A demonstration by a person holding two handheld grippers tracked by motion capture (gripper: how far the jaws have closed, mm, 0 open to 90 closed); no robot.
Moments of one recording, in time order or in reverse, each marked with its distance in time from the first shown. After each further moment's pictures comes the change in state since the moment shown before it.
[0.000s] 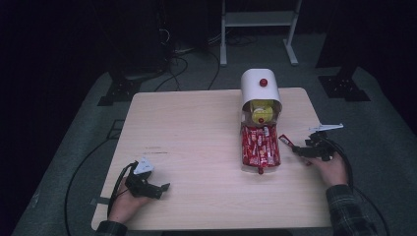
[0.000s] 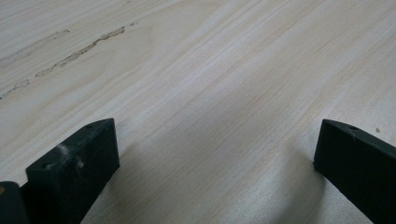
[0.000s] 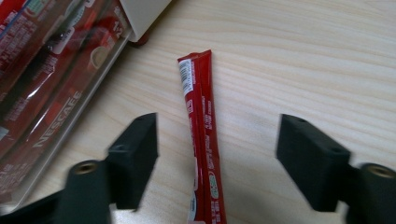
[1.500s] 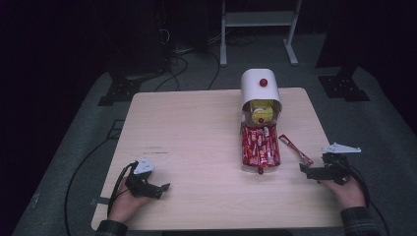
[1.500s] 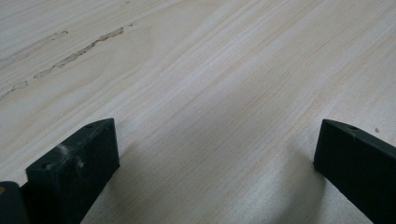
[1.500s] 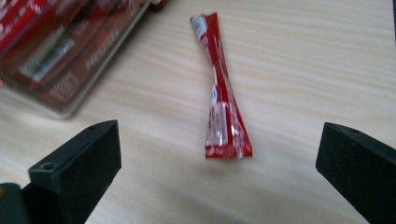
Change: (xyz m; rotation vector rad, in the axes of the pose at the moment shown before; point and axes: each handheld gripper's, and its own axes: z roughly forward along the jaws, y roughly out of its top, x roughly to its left) left arm 0.000 0.000 0.000 -0.002 -0.003 0.003; right arm 0.019 -0.058 -0.048 -0.076 -0.050 -0.008
